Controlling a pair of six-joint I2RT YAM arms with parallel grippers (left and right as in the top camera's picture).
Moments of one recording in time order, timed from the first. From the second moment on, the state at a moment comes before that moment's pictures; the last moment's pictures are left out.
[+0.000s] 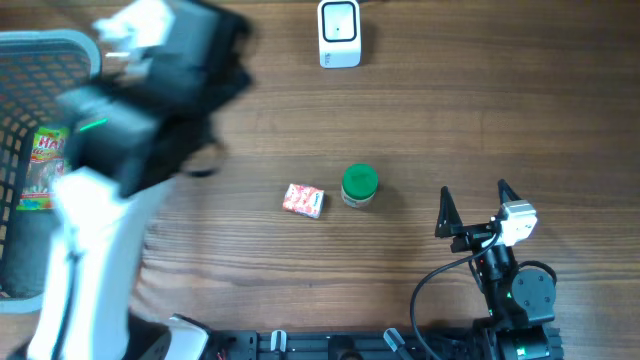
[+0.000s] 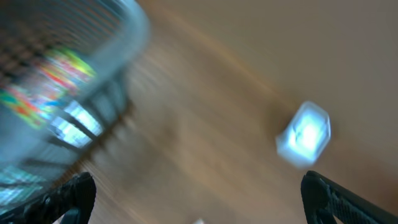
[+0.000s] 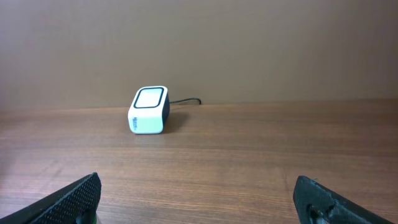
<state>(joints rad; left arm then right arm) -0.39 1.56 2.25 -1.59 -0.56 -0.92 0.14 0.01 0.02 -0.02 -0.01 0.10</state>
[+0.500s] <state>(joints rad) 0.68 2.00 2.28 -1.64 -0.16 -0.99 0.14 0.01 0.02 -0.02 -0.02 0.10</state>
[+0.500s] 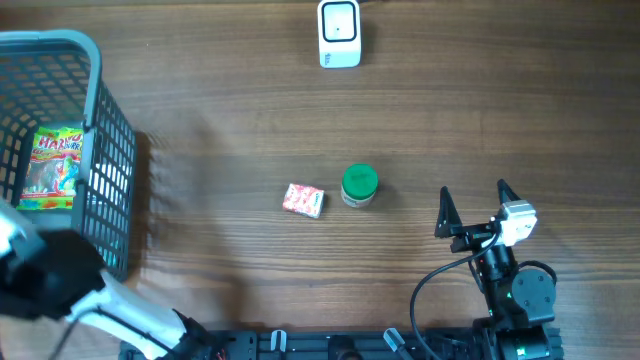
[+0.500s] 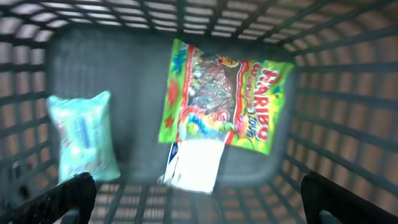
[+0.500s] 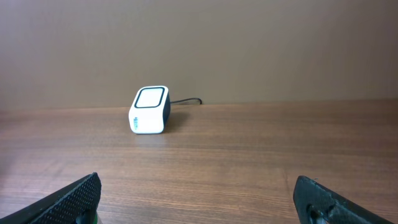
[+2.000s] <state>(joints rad) 0.61 1.47 2.13 -1.47 -0.13 -0.92 0.14 0.01 0.02 -0.02 -0.02 0.10</state>
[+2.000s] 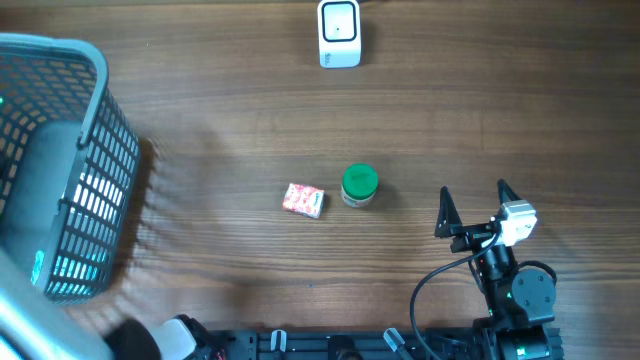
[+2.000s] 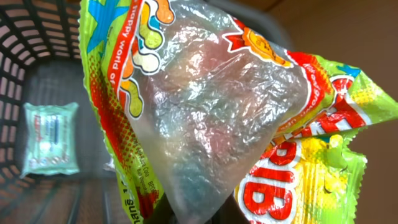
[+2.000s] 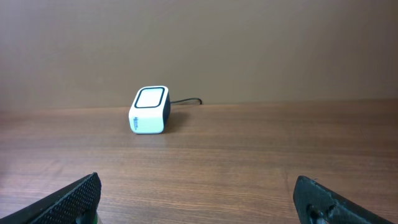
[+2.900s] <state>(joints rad) -0.43 1.61 1.09 -0.78 -0.23 -1.10 0.14 0.01 0.02 -0.02 -0.02 0.10</state>
